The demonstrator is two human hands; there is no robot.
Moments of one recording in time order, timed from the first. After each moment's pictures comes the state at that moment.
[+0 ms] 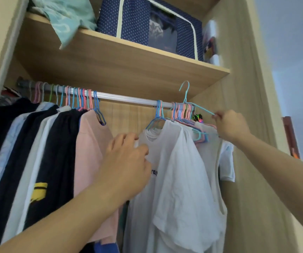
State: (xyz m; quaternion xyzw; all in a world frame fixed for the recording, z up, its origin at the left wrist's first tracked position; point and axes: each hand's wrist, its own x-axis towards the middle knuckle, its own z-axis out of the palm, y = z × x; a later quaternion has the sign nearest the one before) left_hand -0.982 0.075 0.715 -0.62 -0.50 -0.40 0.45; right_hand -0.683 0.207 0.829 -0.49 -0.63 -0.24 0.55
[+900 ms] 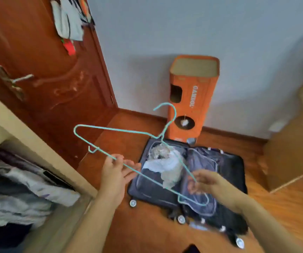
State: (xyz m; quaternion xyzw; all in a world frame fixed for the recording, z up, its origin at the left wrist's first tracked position) left_hand -0.407 -0.142 0.194 -0.43 -0.47 -0.32 -0.70; right_hand -0.193 -0.342 0.157 -0.64 -0.30 0.50 0.50
